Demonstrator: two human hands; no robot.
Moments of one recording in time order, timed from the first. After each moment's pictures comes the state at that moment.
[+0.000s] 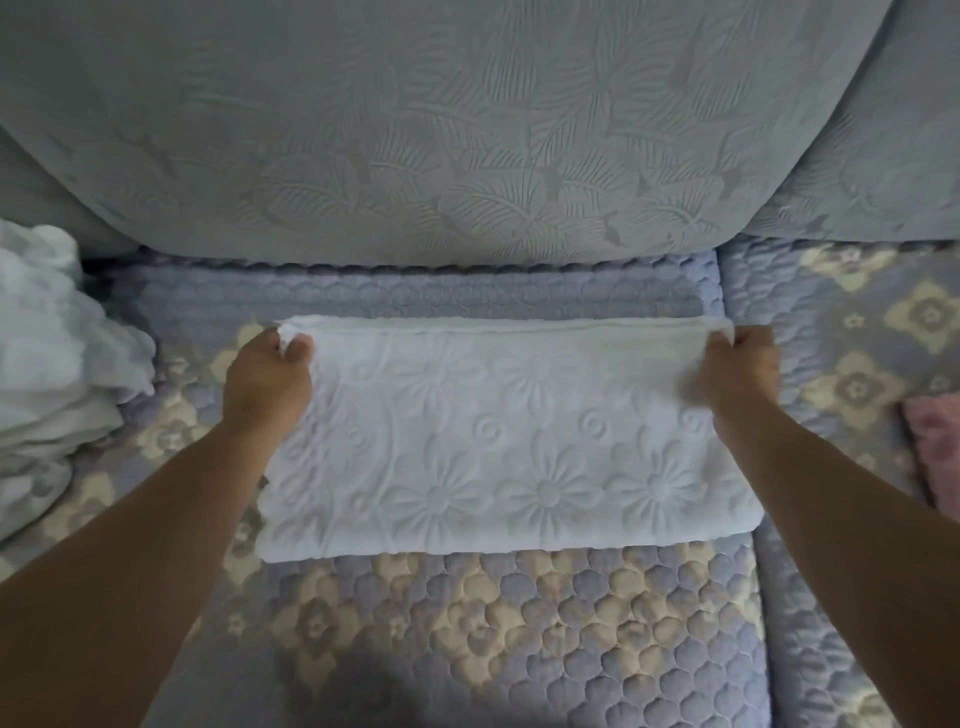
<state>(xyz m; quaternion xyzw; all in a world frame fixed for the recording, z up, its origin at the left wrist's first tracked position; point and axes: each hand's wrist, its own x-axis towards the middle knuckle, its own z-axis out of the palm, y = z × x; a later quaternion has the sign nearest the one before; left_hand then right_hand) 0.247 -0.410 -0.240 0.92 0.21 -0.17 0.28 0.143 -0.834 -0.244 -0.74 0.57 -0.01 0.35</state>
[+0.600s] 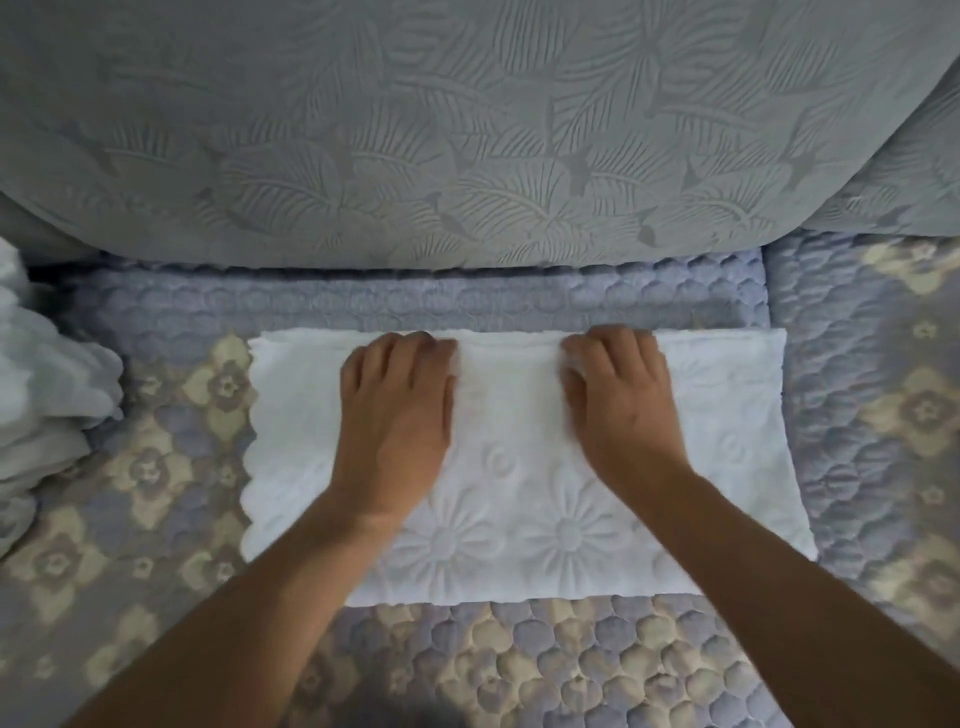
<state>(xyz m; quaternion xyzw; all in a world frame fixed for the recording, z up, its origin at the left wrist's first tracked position) 0.204 -0.503 -0.246 0.96 -0.25 0.01 0.10 0.150 -0.725 -0.259 -0.98 0.05 -0.09 0.17</state>
